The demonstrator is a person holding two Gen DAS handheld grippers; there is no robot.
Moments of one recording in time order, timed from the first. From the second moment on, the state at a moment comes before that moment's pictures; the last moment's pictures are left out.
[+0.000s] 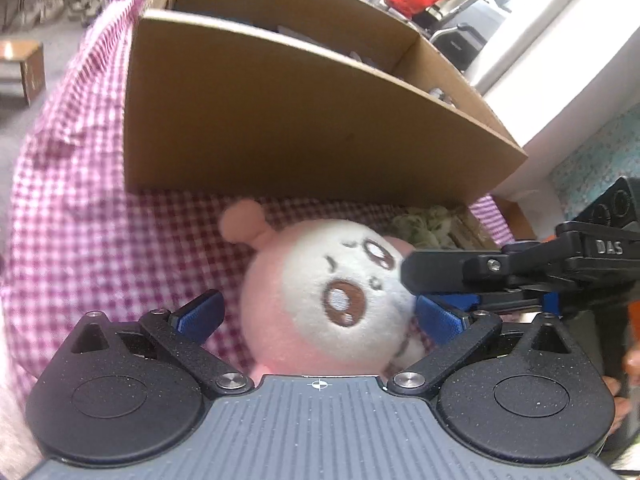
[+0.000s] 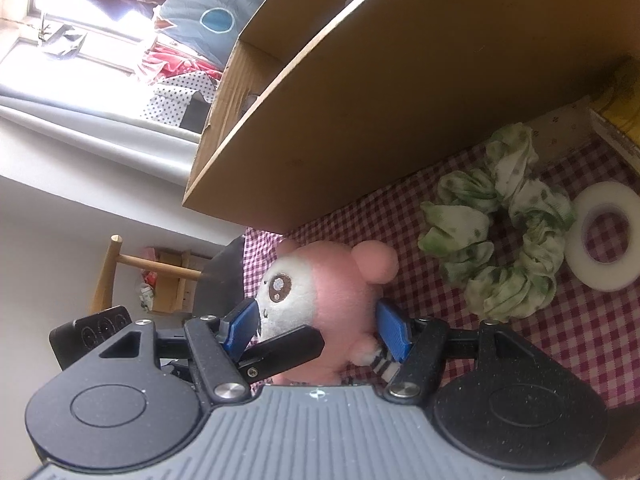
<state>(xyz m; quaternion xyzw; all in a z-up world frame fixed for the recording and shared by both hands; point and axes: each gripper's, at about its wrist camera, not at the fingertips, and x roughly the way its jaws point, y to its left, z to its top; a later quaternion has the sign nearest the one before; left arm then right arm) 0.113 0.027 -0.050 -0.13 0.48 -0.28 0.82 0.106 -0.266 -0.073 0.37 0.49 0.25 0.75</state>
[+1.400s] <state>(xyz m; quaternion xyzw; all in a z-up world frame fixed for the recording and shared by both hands) 0.107 0.004 -0.049 -0.09 0.51 -0.32 0.79 0.129 -0.266 -0.077 0.33 0.52 0.28 0.74</state>
